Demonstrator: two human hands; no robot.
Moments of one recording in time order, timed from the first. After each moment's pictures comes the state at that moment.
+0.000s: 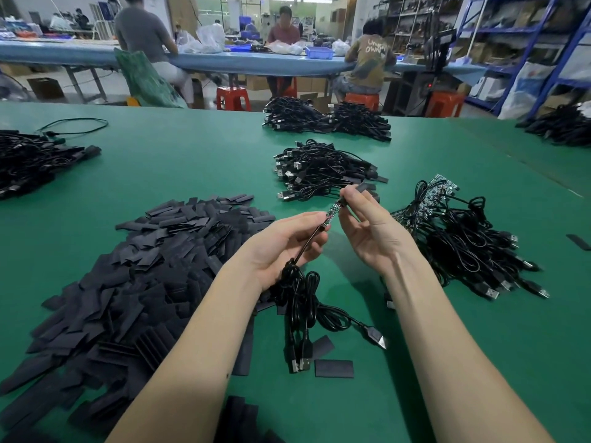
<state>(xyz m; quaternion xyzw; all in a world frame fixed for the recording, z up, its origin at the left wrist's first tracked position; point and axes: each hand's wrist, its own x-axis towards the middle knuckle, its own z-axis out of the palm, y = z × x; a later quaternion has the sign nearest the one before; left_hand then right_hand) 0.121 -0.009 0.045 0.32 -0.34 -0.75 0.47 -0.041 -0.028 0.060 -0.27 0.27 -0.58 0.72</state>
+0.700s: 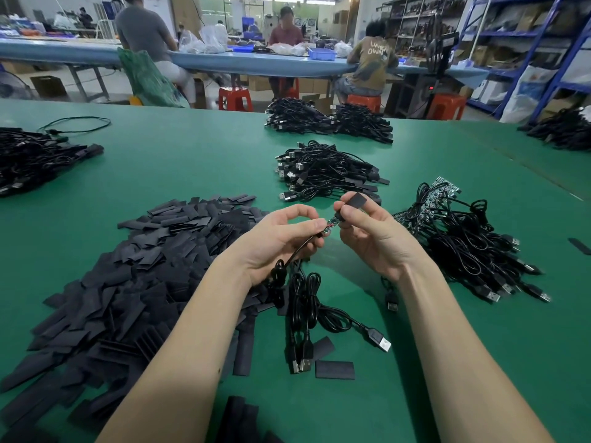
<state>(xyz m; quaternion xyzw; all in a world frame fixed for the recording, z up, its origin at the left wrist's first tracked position) 0.137 -0.009 0.050 0.33 -0.47 -0.69 0.44 -0.054 -0.028 0.052 -0.43 0.26 -0.49 0.71</state>
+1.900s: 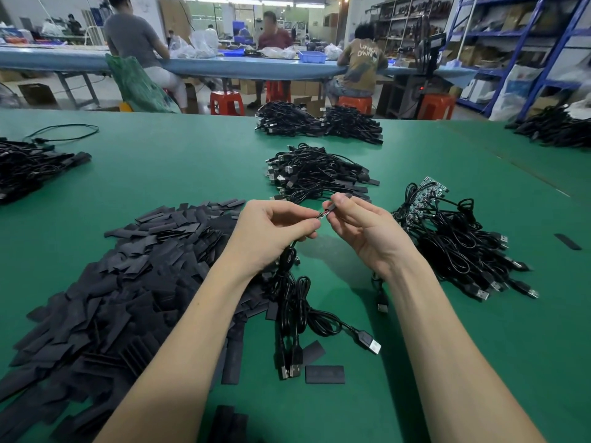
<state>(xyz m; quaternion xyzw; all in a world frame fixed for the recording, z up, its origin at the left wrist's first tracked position) 0.127 -0.015 0.050 0.40 -0.63 -0.41 0.53 -0.057 -0.034 0.057 -0.37 0.33 -0.54 0.68</state>
